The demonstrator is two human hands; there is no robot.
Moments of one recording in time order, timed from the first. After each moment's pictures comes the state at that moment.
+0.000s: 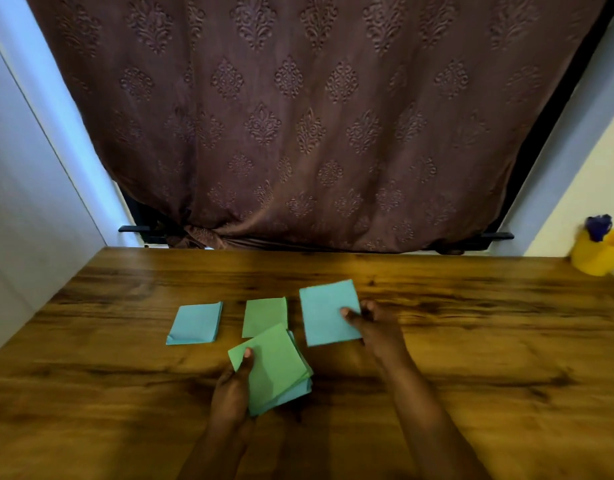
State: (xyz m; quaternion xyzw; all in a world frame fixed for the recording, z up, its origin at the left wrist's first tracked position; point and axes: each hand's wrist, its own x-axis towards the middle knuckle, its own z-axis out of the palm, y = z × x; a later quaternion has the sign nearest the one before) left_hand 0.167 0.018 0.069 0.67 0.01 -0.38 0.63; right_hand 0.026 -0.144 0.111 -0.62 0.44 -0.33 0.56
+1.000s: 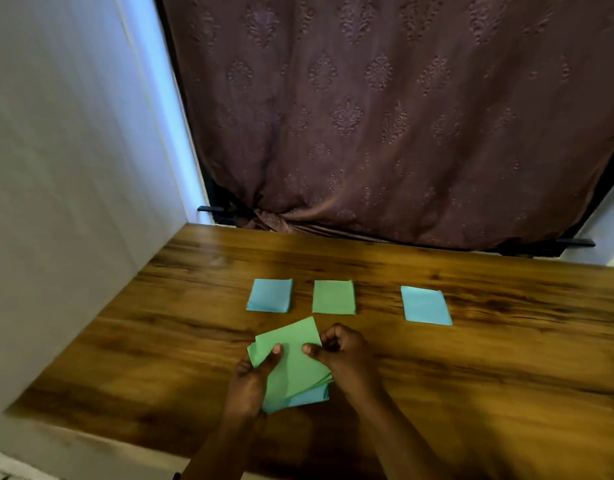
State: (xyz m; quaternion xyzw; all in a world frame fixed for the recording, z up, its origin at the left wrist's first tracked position) left_hand 0.198 0.120 0.088 0.63 -0.03 -0.36 0.68; right_hand 0.111 0.003 0.087 -0.72 0.40 -0.20 0.53
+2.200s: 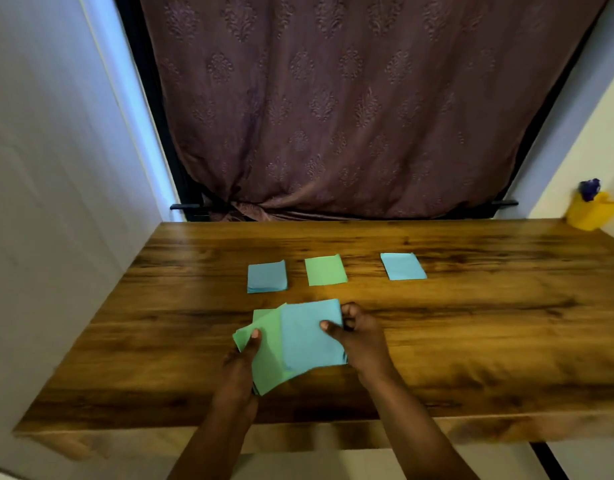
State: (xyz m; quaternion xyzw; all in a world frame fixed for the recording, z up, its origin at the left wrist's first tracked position) left_hand 0.232 0.190 0.080 0.56 -0.07 -0.42 0.71; right_hand 0.097 0.078 0.106 -0.61 0.44 -0.33 0.57
